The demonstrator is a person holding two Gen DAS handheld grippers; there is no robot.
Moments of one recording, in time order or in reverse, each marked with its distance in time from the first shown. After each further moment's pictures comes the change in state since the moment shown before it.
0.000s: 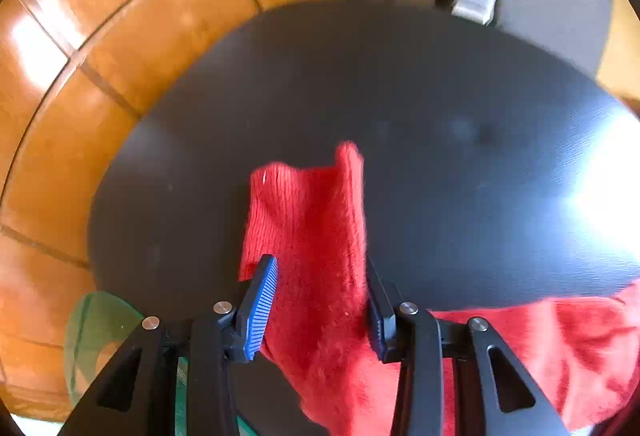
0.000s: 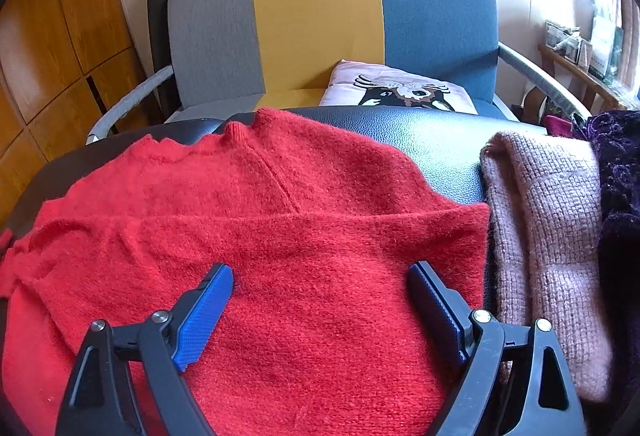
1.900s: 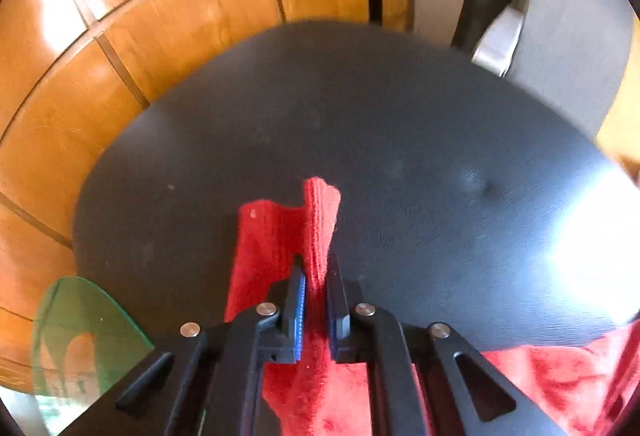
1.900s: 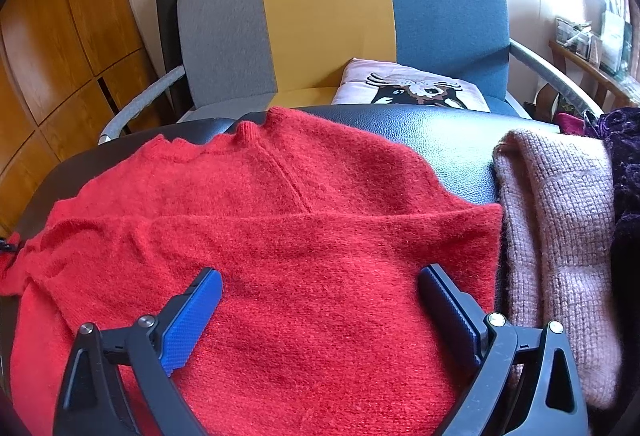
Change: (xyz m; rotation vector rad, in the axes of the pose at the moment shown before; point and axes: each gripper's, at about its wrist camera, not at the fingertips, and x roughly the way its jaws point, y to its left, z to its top) left arm -0.016 0.022 0.004 -0.189 -0.107 -0.096; right arm -0.003 0.000 0.003 0.002 0.008 0.054
